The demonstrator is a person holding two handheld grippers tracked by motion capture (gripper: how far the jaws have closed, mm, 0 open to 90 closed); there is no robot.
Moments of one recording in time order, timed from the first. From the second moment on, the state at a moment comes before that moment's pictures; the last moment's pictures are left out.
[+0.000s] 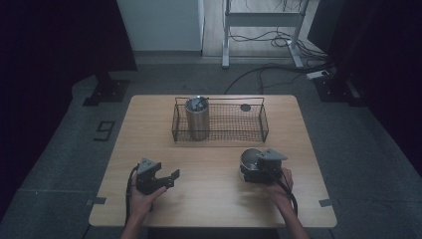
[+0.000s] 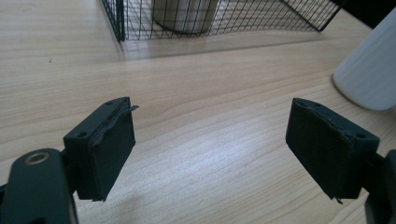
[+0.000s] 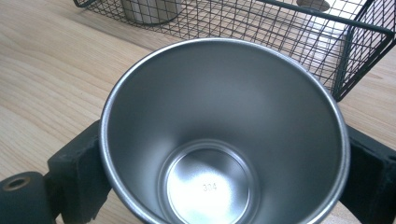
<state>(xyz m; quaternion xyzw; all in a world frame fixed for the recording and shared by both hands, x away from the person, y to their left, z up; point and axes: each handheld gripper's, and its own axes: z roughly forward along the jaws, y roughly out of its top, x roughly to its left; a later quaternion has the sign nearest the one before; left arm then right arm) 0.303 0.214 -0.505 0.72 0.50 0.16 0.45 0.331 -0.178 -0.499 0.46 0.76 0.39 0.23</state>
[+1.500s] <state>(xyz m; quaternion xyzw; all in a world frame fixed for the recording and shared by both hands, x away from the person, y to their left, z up) 0.306 0.192 -0.514 0.74 0.48 0.17 0.43 0.341 -0.182 -0.450 0.49 0.75 0.40 0.21</state>
